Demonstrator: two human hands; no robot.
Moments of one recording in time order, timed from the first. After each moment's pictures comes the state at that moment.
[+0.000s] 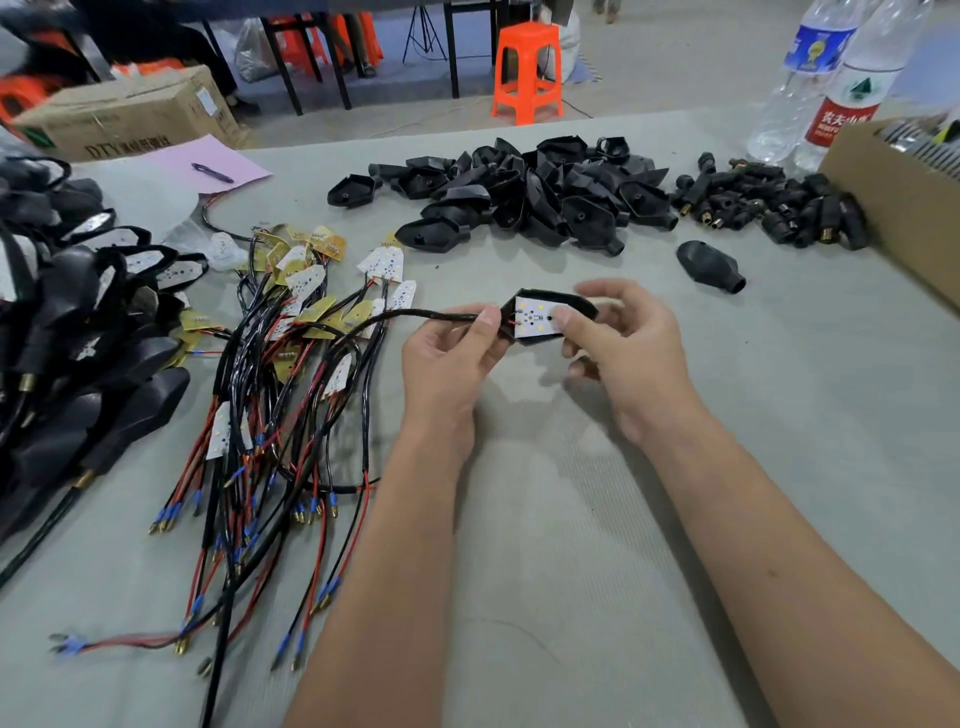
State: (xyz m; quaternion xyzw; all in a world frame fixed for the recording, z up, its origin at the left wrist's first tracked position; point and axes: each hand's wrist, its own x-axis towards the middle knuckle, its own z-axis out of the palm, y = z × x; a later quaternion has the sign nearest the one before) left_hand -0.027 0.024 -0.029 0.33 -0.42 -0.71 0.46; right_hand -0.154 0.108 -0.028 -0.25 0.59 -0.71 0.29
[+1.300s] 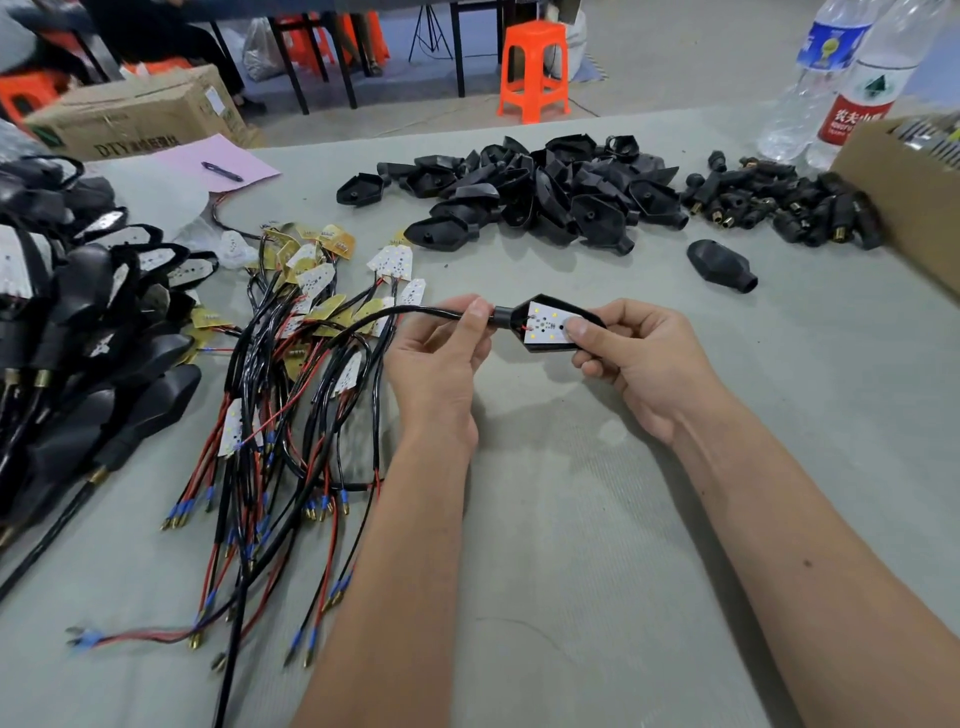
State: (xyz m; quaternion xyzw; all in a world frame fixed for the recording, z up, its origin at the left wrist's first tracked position) left_hand -0.017 0.023 -0.023 0.36 -0.39 -0.68 0.51; right_hand -0.163 0.113 -0.025 -0.25 0.52 -0.71 0.41
